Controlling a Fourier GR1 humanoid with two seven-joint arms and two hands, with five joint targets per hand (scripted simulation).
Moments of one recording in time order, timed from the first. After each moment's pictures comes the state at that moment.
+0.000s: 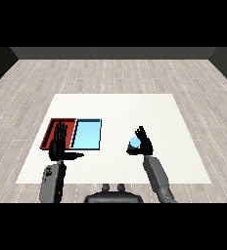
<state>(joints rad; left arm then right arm) -0.02 0.06 0.10 -1.65 0.14 -0.12 -0.37 -0.22 0.00 0.05 -1.13 -0.33 0.11 -0.34</state>
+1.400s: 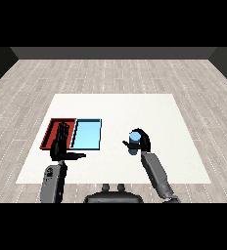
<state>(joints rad) -0.01 0.06 0.07 -1.69 0.10 -0.10 -0.33 -0.29 -0.03 0.12 -1.11 -0.17 -0.25 -0.29</state>
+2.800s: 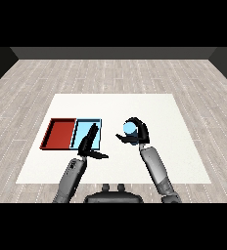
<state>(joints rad) -0.15 0.00 -0.23 -1.45 0.10 0.01 -0.24 -0.37 -0.02 0.19 -1.44 0.11 -0.30 -0.05</state>
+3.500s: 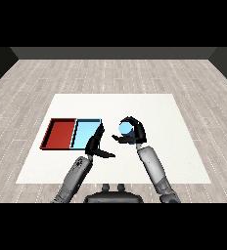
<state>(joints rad) -0.23 0.00 -0.34 -1.35 0.16 0.12 -0.23 -0.39 0.00 0.22 -1.48 0.15 -0.28 -0.02</state>
